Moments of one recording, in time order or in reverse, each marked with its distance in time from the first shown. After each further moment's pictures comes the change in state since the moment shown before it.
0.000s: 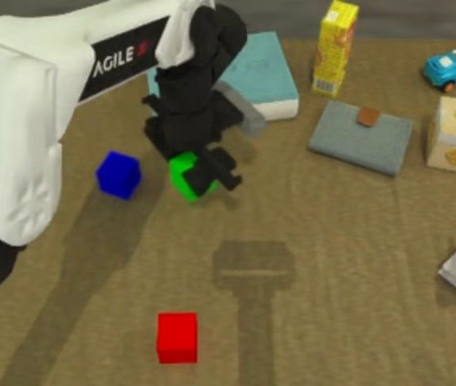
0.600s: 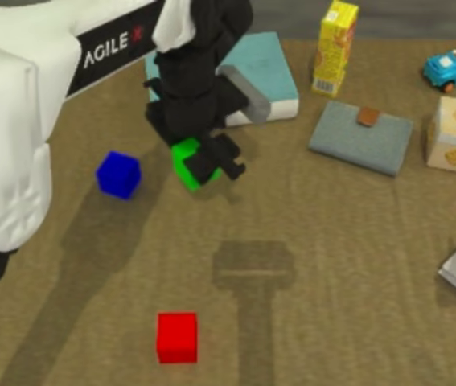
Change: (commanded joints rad) left arm -0.026 -0.055 0.017 -0.052 0.001 0.016; right arm 0.000 0.000 0.000 0.000 0.000 0.000
